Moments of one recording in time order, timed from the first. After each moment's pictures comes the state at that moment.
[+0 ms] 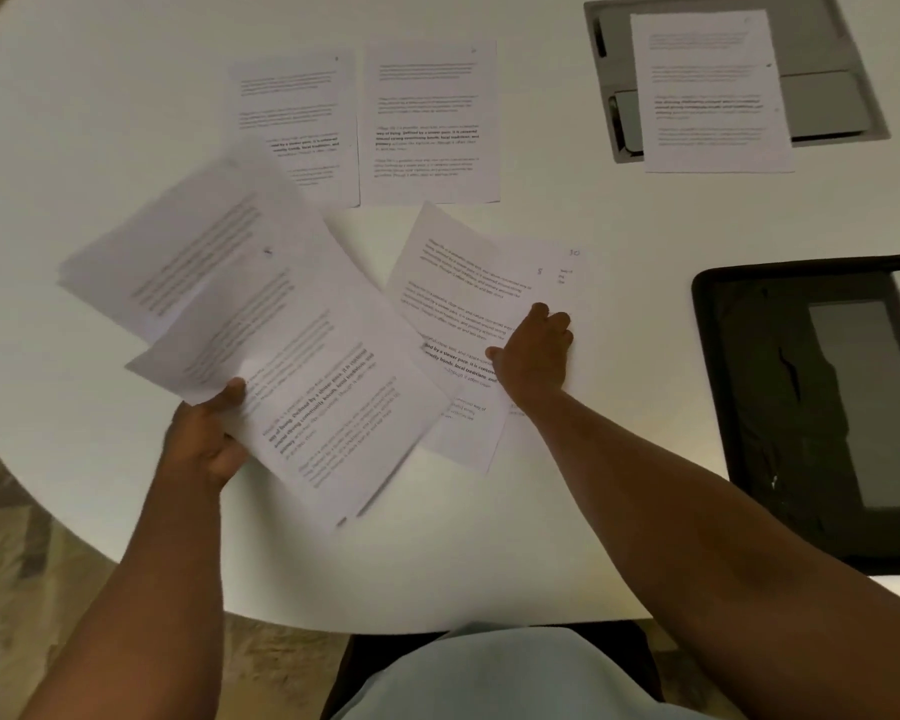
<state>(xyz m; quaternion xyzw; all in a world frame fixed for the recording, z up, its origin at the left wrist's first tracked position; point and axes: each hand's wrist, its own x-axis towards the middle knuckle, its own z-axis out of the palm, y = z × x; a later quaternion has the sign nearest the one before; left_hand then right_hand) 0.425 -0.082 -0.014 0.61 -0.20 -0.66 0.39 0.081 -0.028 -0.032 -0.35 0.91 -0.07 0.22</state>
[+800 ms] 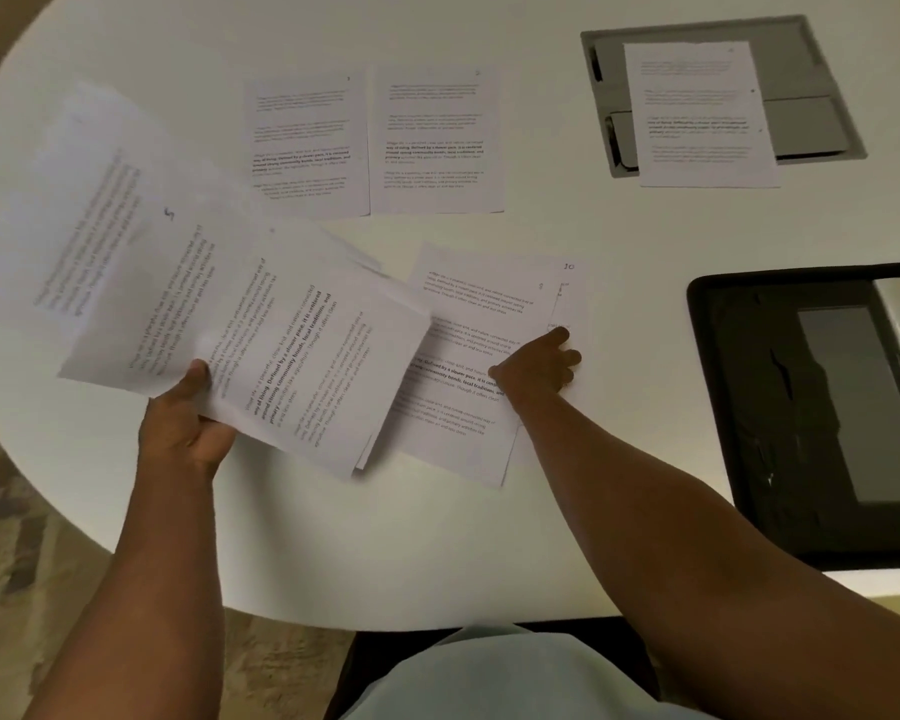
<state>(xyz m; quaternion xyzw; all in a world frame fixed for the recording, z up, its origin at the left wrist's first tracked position) 0.433 -0.081 0.018 0.52 -0.10 -0.68 0.50 0.098 -0.026 -0.026 -0.17 0.93 -0.10 0.32</state>
